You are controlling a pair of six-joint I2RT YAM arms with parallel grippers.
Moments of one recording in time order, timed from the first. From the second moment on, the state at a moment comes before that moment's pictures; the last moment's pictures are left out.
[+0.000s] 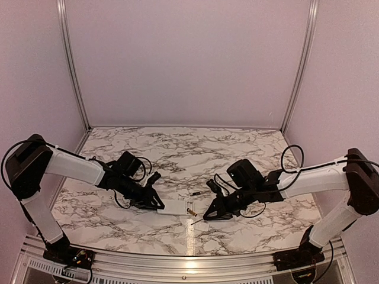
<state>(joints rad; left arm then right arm) -0.69 1.75 0.81 -0.10 0.71 -0.55 0.87 1.50 0.72 -0.15 -0.56 0.75</state>
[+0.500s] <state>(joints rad) -0.68 1.64 0.82 -0.17 0.47 -0.51 0.88 1.51 0.94 -0.22 -0.43 0.74</state>
